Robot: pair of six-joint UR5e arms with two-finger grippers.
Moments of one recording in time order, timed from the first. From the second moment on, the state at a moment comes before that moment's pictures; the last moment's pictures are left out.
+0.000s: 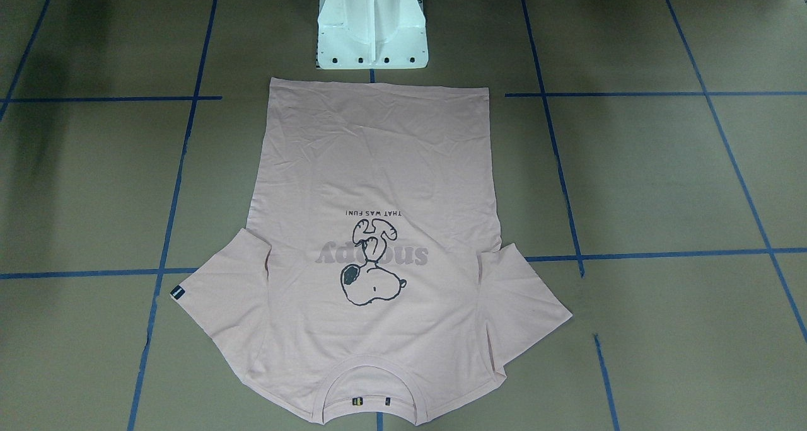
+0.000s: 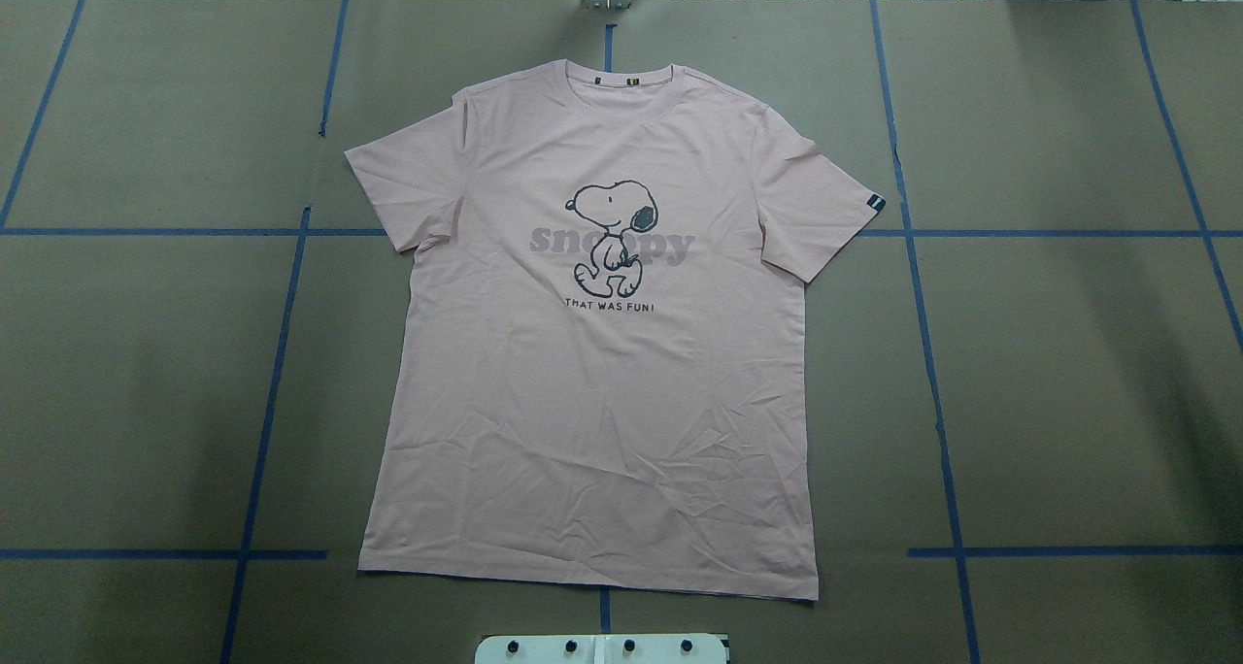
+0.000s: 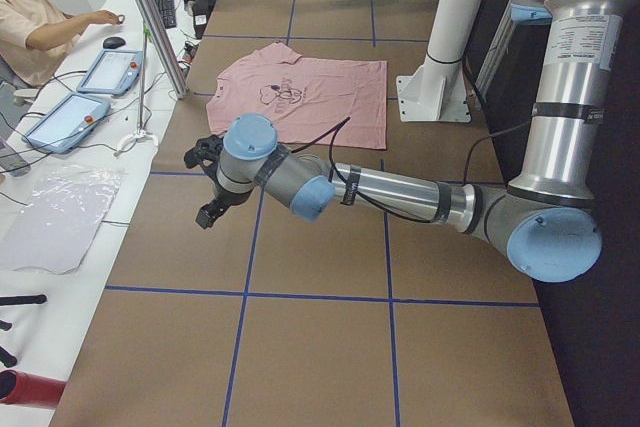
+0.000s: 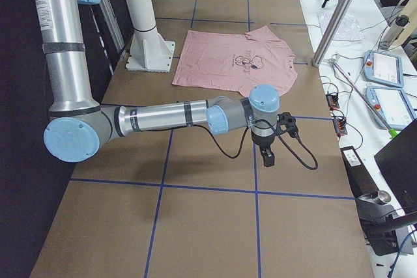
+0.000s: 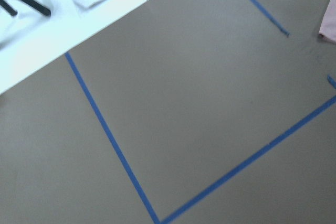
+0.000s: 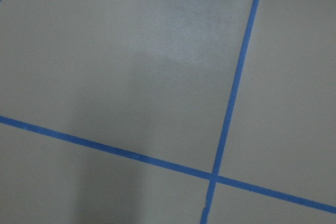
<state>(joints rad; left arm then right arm) -1.54 -1.74 -1.60 -2.11 -2.37 0.05 1.48 -1.45 1.61 -1.41 2.30 0.03</state>
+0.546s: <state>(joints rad) -1.39 -1.83 -1.55 -2.26 -2.37 -0.14 1.30 -1.31 1.60 -1.28 2.27 0.47</state>
